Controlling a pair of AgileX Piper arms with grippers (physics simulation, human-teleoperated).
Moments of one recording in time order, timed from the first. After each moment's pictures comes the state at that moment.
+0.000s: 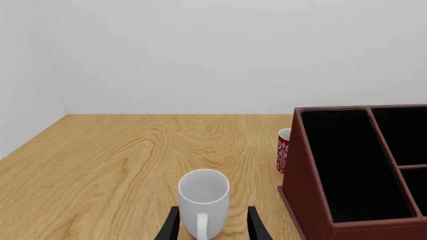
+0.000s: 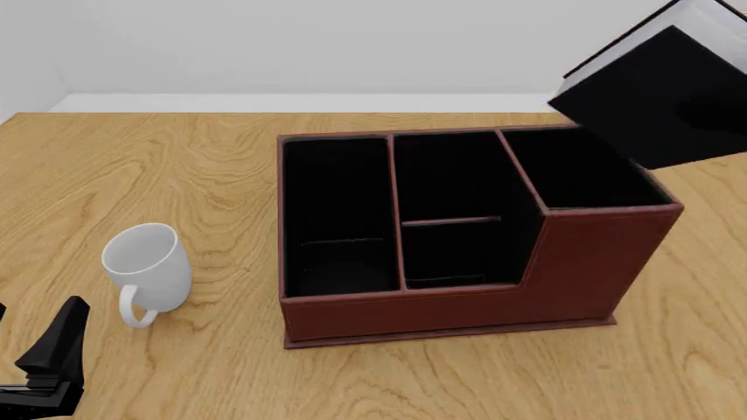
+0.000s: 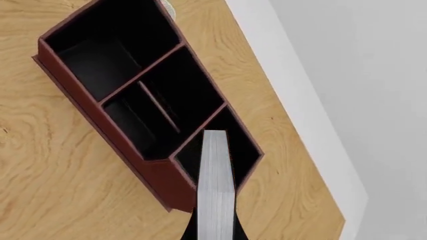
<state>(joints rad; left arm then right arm) 0.00 0.00 0.00 0.00 0.00 0.32 0.96 -1.46 1.22 -0.81</state>
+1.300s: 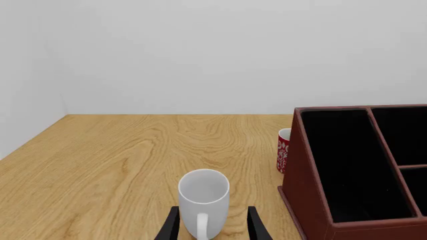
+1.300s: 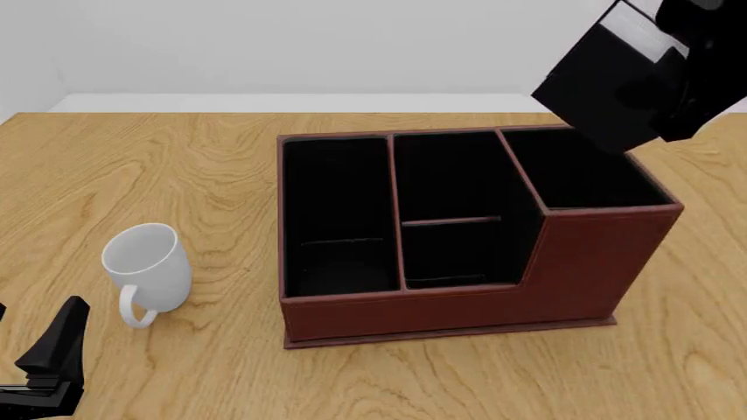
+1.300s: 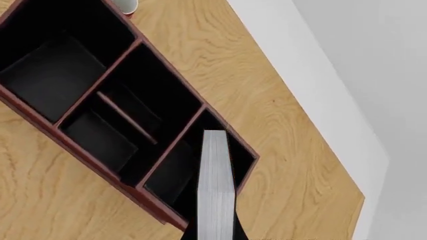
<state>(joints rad) 0.00 0.00 0.00 0.00 0.00 0.21 1.19 -1.50 1.10 -0.75</state>
